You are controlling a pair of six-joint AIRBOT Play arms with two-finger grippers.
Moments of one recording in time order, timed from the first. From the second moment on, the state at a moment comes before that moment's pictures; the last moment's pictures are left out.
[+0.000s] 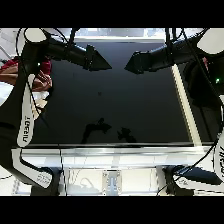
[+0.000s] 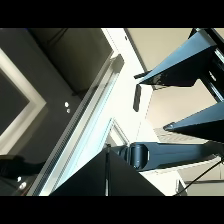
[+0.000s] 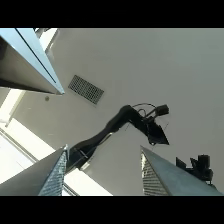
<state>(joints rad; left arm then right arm) -0.22 -1.71 2.02 0.38 -1.55 -1.37 0.35 -1.35 1.91 -1.14 1.41 1.58</state>
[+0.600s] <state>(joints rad) 0.14 -1.70 2.02 0.74 -1.58 -1.41 0.35 -1.35 1.91 -1.13 1.36 1.58</state>
